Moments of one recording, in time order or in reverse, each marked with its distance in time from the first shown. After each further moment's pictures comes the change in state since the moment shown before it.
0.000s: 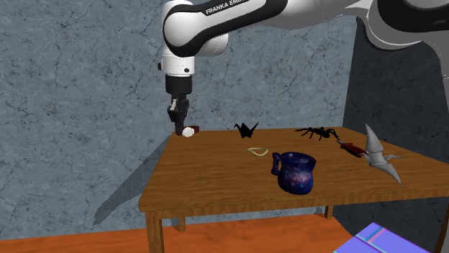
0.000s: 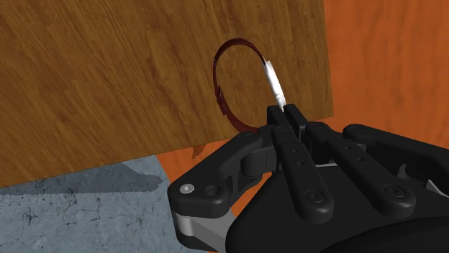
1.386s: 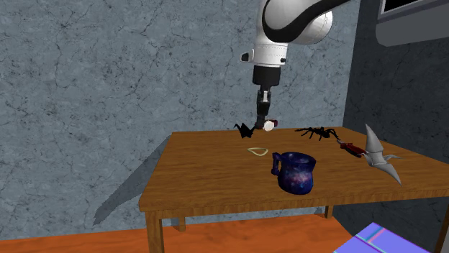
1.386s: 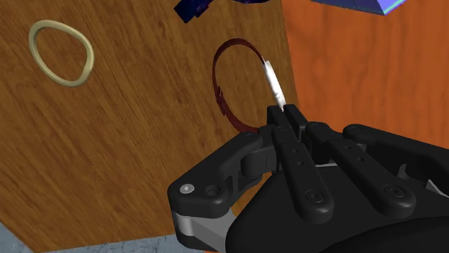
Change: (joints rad) arm -0.152 -0.695 -0.158 -0.738 0.176 0.074 -0.350
